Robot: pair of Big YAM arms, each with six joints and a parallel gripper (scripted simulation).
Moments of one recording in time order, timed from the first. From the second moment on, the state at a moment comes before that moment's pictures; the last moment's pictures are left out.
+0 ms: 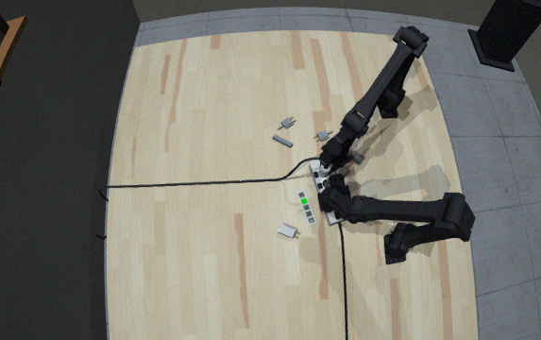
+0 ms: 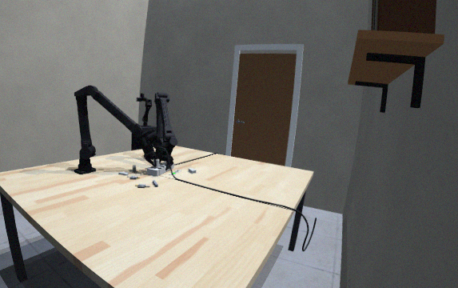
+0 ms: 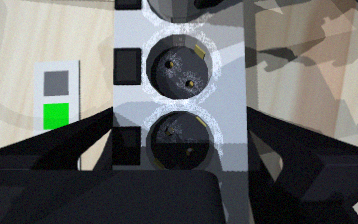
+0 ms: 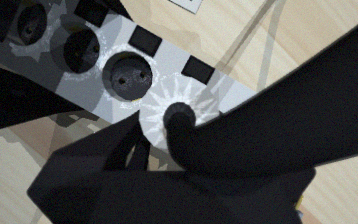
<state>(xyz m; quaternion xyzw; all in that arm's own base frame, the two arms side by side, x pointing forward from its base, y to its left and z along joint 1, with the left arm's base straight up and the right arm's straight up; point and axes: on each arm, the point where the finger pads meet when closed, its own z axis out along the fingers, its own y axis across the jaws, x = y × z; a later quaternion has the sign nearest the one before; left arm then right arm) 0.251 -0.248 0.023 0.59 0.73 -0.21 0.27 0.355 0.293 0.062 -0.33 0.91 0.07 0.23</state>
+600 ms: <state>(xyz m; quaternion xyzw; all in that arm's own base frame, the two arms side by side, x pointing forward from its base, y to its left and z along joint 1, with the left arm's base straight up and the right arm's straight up) 0.251 -0.248 0.023 0.59 0.73 -0.21 0.27 0.355 0.291 0.062 -0.32 0.91 0.10 0.22</state>
